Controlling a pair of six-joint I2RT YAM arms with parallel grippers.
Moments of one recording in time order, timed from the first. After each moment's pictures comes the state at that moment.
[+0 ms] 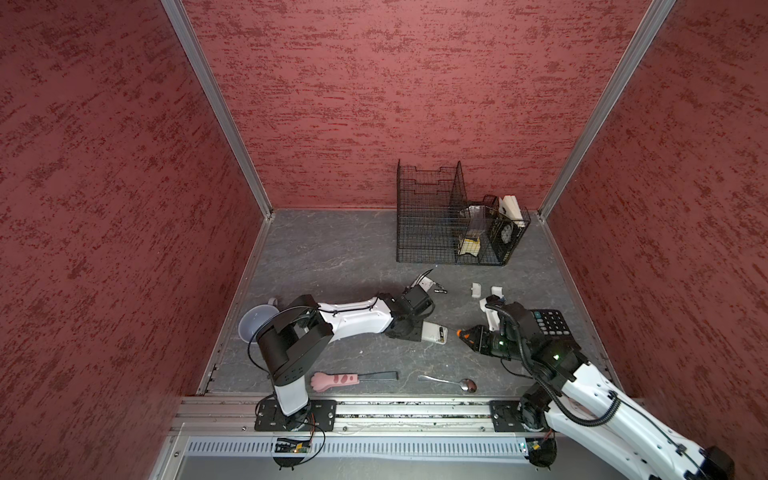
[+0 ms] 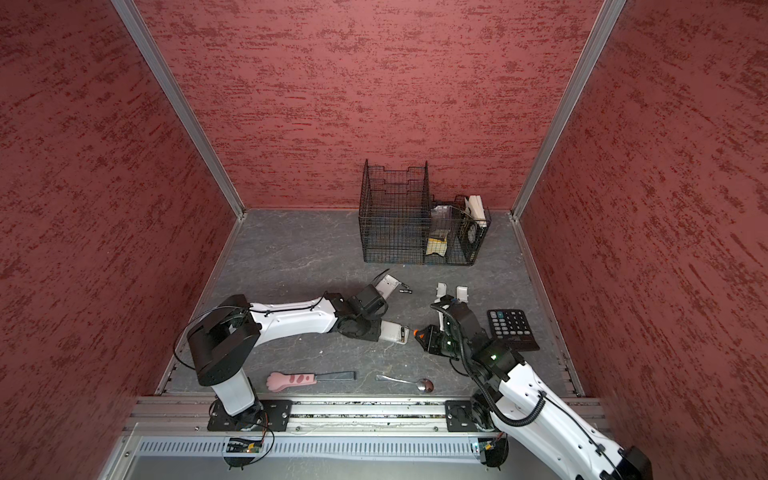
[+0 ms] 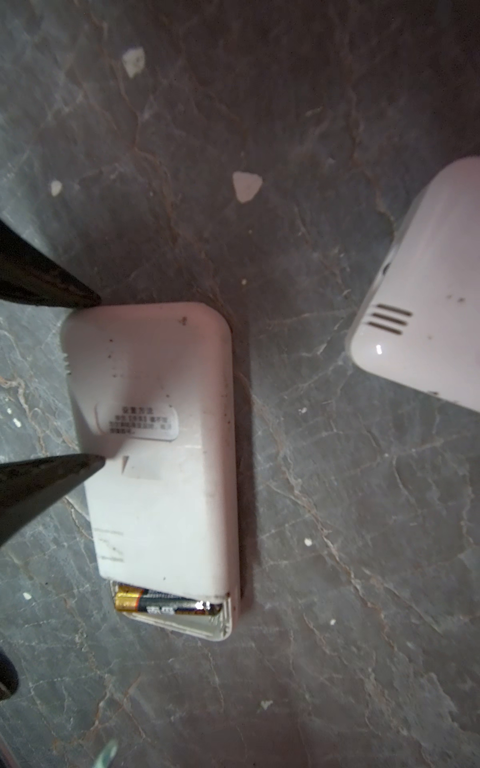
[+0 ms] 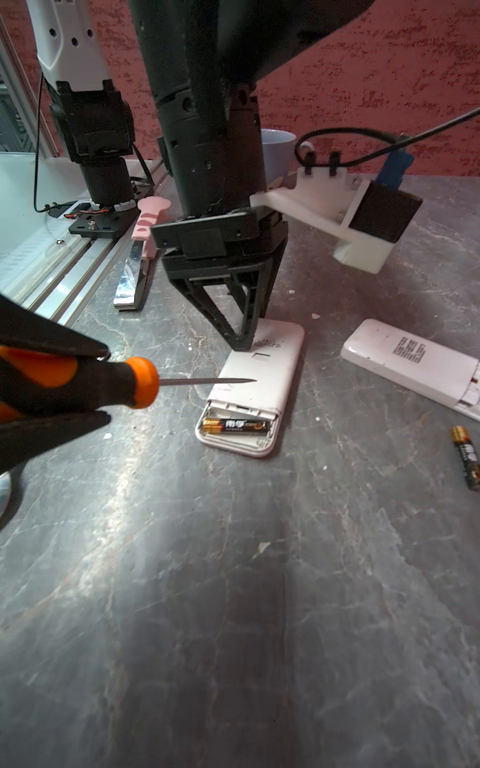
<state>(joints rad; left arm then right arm) -0.95 1.77 1.05 -0.52 -0.01 -0.75 0.61 0.65 0.47 -0.61 -0.25 0.83</state>
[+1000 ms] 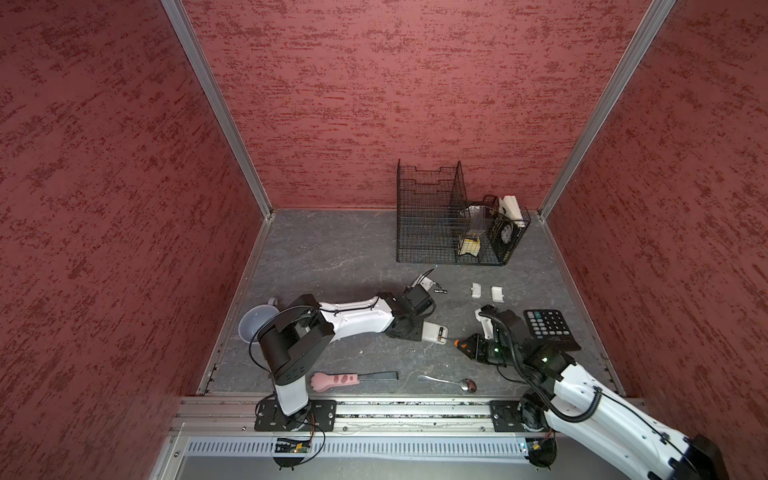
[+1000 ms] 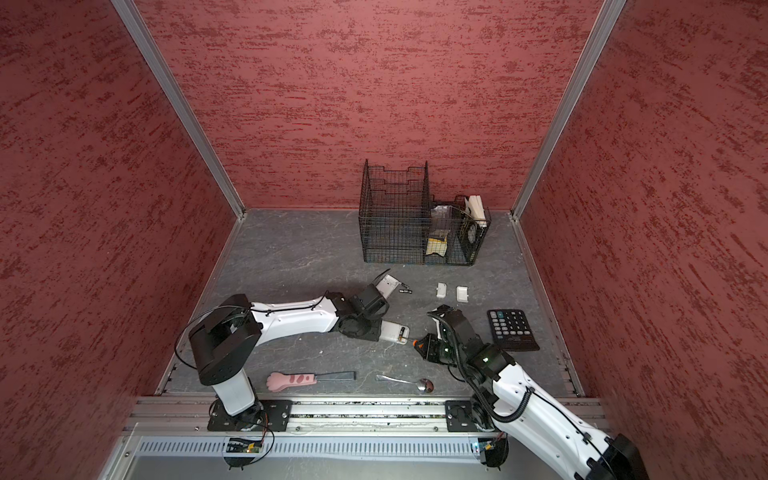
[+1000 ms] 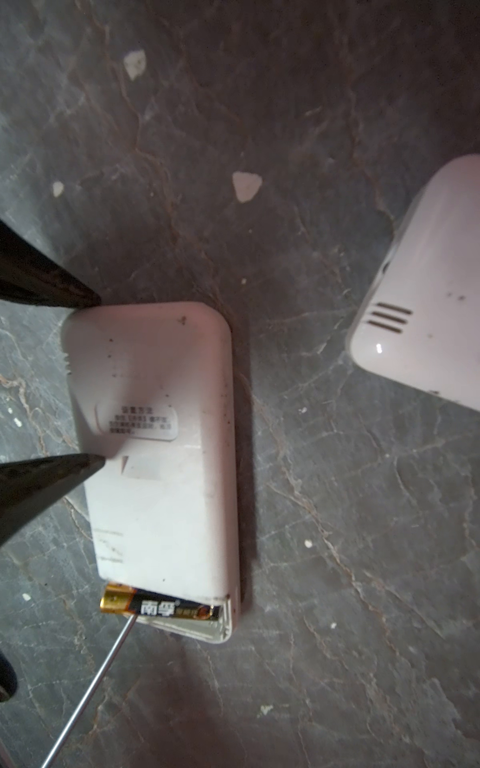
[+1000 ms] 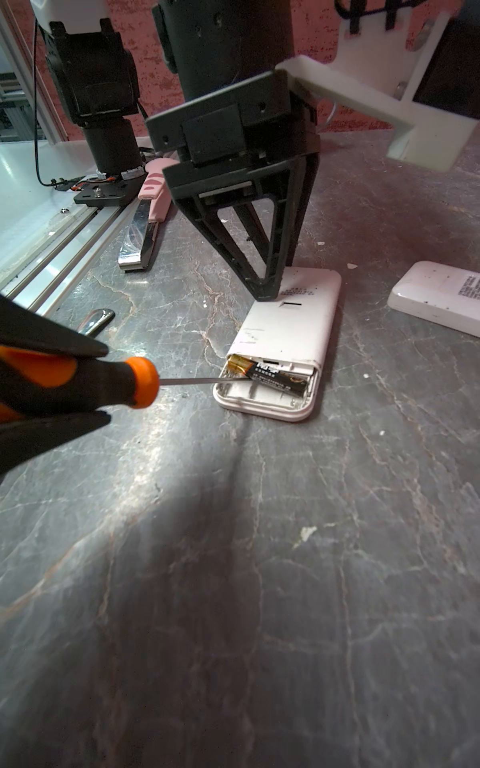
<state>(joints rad) -0.95 1.78 1.07 -0.54 -0.01 -0.75 0.61 0.71 0.34 -0.46 -0.29 0.84</state>
